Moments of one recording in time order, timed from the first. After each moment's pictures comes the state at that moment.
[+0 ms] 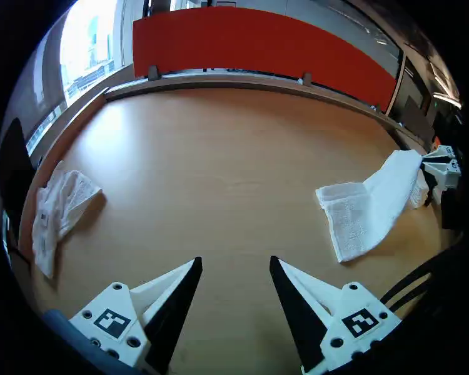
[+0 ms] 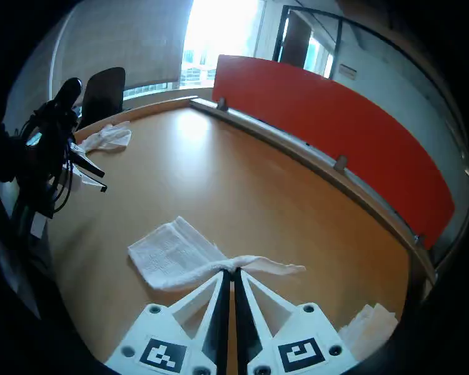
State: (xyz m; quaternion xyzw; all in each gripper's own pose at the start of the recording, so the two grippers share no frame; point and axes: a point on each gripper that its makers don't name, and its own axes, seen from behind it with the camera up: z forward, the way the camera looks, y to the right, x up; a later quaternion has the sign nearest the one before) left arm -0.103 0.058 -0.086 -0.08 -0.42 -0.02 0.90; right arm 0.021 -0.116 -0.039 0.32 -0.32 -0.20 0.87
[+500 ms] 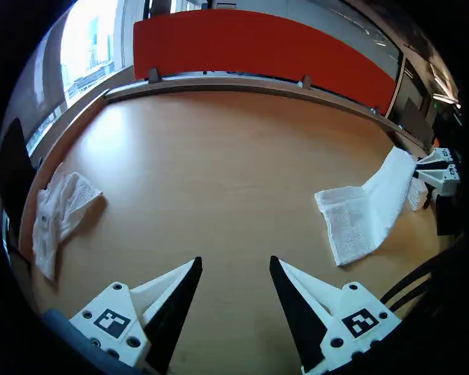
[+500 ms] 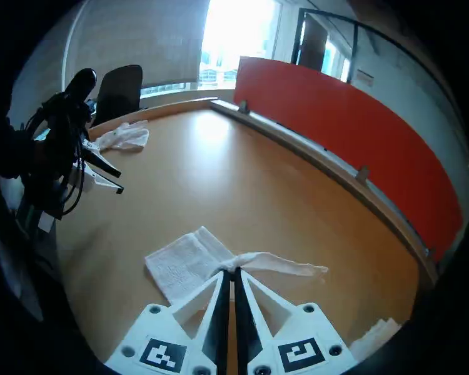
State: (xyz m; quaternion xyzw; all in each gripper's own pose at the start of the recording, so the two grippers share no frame) left arm -0.098 0.058 -0.084 -0.08 -0.41 -0.03 0.91; right arm 0.013 -0.162 -0.044 0.36 -0.31 -0.20 0.85
